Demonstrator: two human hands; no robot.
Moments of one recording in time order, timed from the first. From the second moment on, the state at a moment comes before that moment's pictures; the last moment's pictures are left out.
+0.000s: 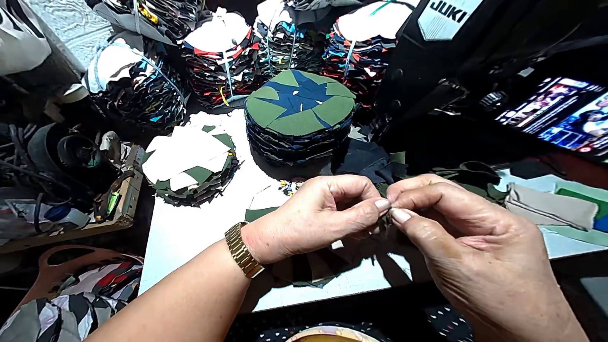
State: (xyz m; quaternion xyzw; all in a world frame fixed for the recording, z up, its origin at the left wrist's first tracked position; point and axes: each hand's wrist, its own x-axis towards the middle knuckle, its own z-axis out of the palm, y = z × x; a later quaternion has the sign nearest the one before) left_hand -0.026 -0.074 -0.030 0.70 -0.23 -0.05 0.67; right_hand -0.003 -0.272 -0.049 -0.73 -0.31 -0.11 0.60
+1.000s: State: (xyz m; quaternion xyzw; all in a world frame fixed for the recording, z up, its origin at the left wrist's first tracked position) left_hand -0.014 -0.056 -0.019 0.62 -0.09 -0.23 0.75; right_hand 0.004 -0.274 -0.040 -0.50 -0.16 0.14 0.84
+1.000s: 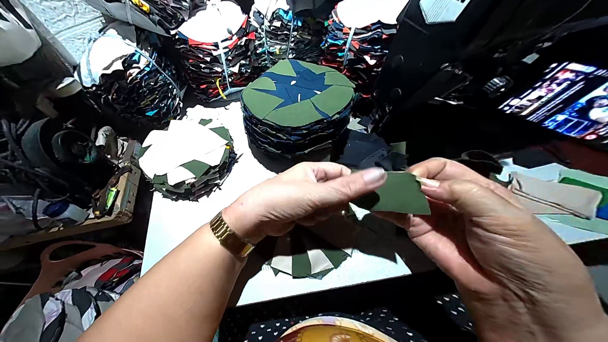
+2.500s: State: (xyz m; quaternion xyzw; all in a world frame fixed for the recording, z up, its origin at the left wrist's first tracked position) left_hand -0.005 -0.026 -0.043 0.92 -0.26 0.03 0.30; right_hand 0.024 -0.366 -0.023 -0.86 -0.34 -0.17 0.34
